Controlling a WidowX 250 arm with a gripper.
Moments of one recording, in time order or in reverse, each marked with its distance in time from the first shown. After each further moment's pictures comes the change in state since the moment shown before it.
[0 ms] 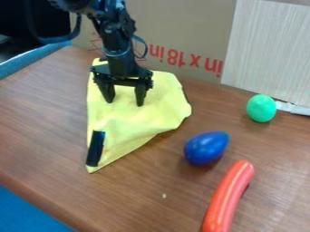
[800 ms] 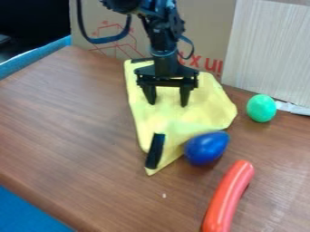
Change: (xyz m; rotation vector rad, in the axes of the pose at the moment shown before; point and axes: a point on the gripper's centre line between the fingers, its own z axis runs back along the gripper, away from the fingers) arm 0.003 -0.078 -0.002 -0.070 0.035 0.019
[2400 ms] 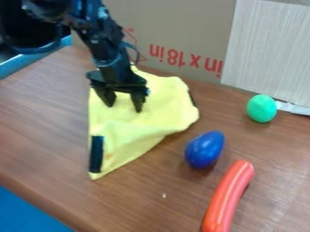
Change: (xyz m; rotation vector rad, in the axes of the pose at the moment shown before) arm -0.026 0.116 0.016 0.084 -0.084 -0.079
